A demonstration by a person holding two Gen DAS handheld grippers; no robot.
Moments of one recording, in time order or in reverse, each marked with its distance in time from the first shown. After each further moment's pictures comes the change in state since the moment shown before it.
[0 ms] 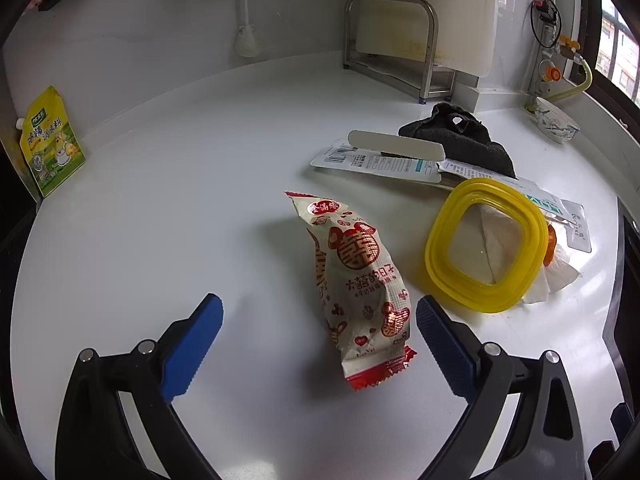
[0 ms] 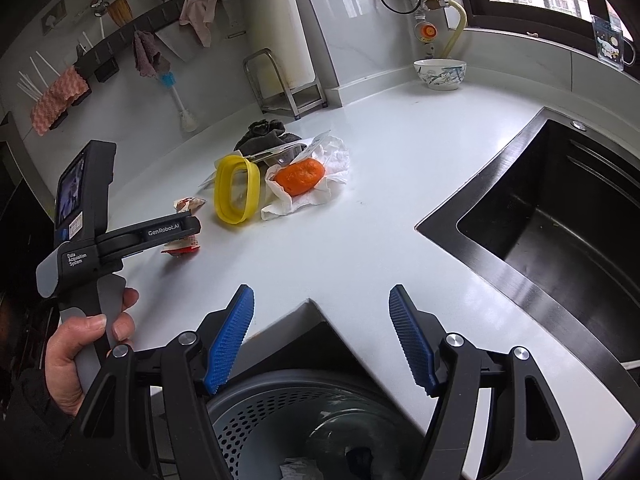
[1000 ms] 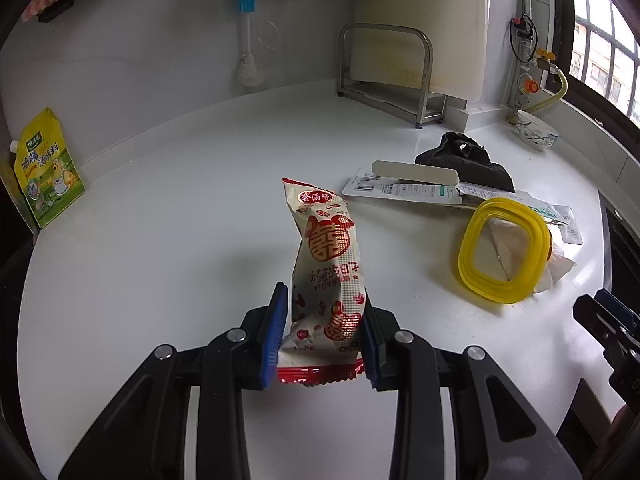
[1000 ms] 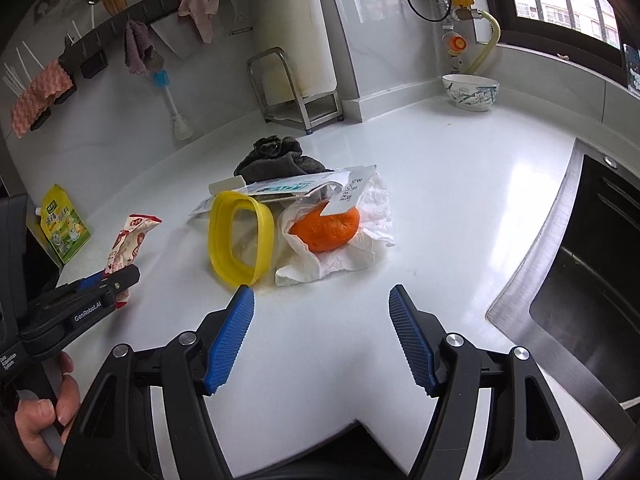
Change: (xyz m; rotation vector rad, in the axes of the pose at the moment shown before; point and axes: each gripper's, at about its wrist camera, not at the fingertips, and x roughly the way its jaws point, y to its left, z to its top) left arm -0.016 0.045 -0.001 0.063 -0.095 -0.087; right arm 0.069 0.035 0.053 -0.062 -0.057 -0.071
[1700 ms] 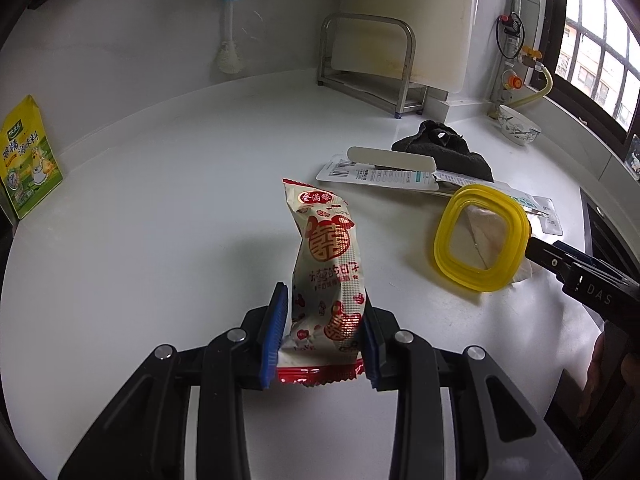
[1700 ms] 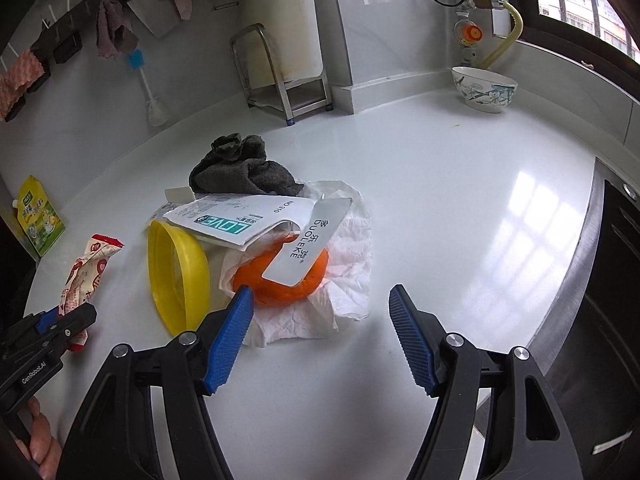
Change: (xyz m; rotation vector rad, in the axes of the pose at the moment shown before) left arm 0.002 -0.004 -0.004 -0.003 0.030 -0.075; right arm 0.053 -0.019 0.036 -0.051 0.104 0.015
